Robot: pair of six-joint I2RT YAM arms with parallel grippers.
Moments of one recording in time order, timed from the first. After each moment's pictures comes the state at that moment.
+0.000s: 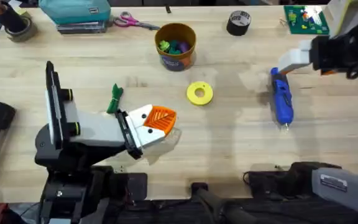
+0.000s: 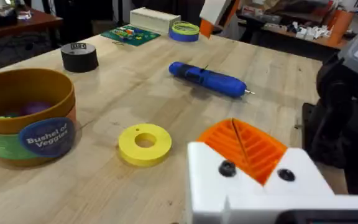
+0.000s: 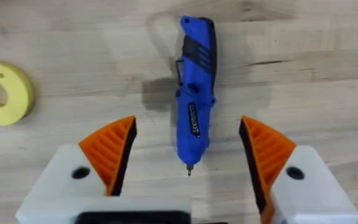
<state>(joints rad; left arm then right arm) -0.03 0.01 0.01 -0.12 1.11 -0.02 -0.07 1.29 1.23 -1.21 0.05 0.02</state>
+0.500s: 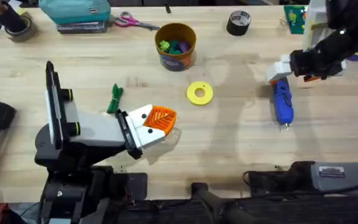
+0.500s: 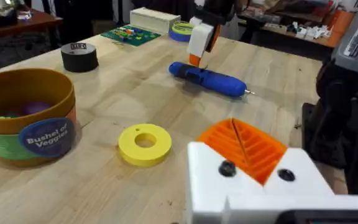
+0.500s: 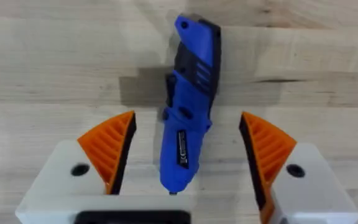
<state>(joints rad) -0.03 0.01 0.01 -0.12 1.11 -0.02 -0.12 1.51 1.15 -1.05 0.06 -0.11</state>
